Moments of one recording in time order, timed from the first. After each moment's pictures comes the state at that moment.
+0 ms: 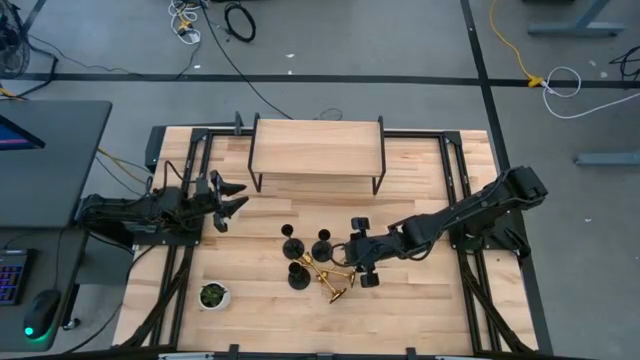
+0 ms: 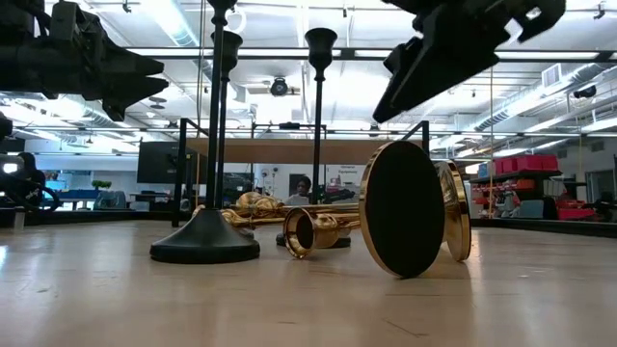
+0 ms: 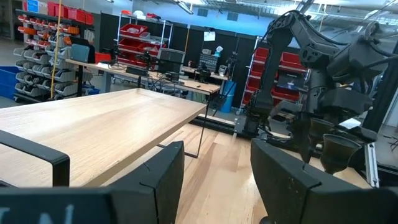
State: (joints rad) left arm -0.05 0.01 0.01 0.13 -0.35 -0.17; right arm 0.37 1.59 1.03 -0.31 0.21 0.08
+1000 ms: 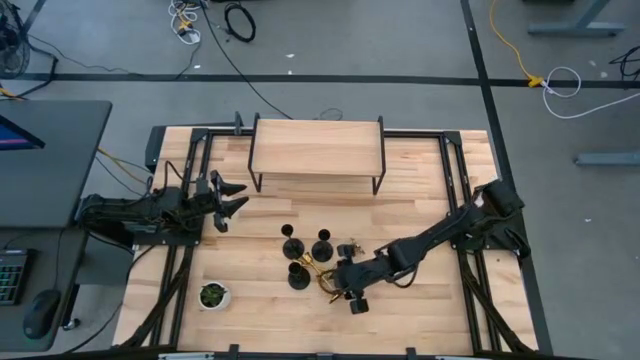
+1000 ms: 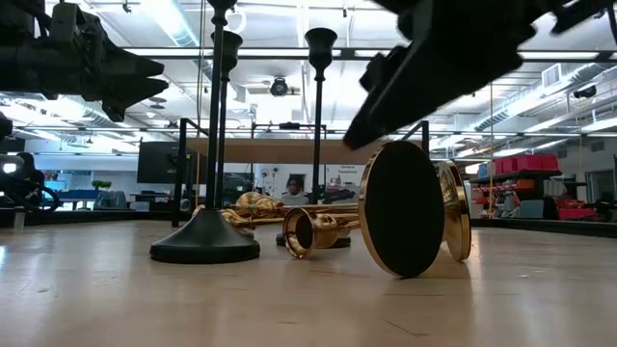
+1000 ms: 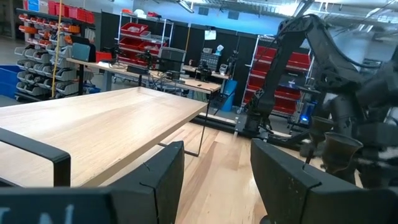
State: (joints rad) left arm -0.05 0.01 0.01 0.12 -0.36 -0.17; right arm 0.45 1.82 1.10 -0.09 0.14 0.17
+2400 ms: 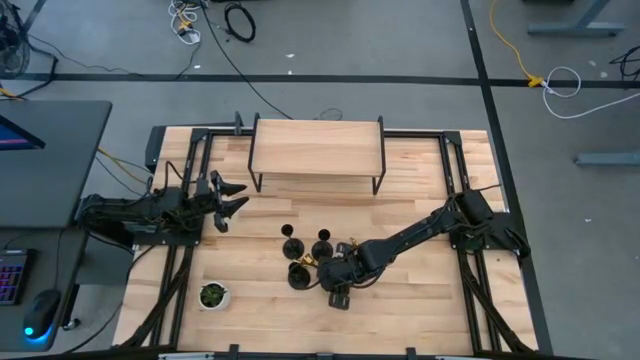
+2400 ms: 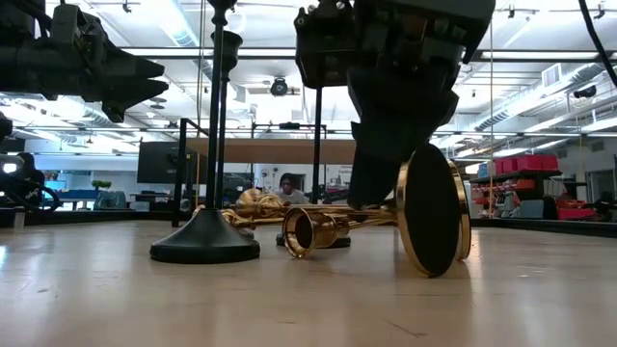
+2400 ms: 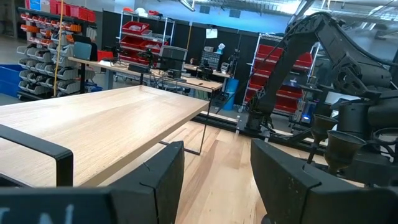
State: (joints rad) left arm -0.05 0.01 0.01 0.12 -0.36 -0.17; right arm 0.39 2.04 1.43 -0.55 0.04 0.54
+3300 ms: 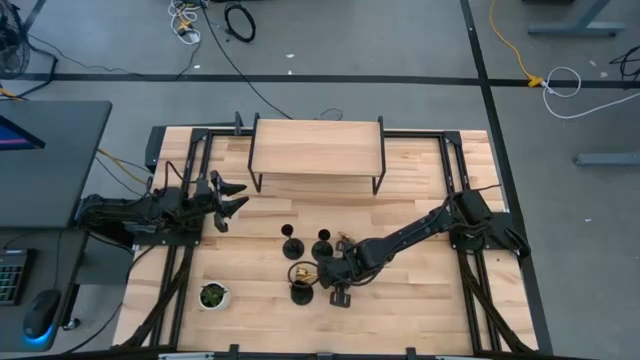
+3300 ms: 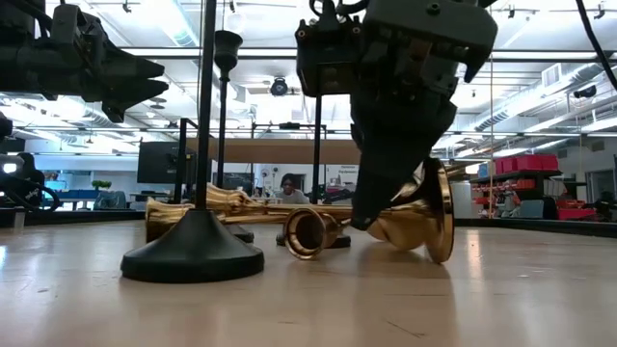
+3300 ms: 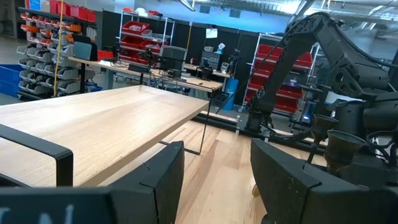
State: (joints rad) left arm -0.05 0.01 0.01 0.11 -0.36 -0.17; right arm 0.37 2.06 1.43 -0.59 0.04 0.49
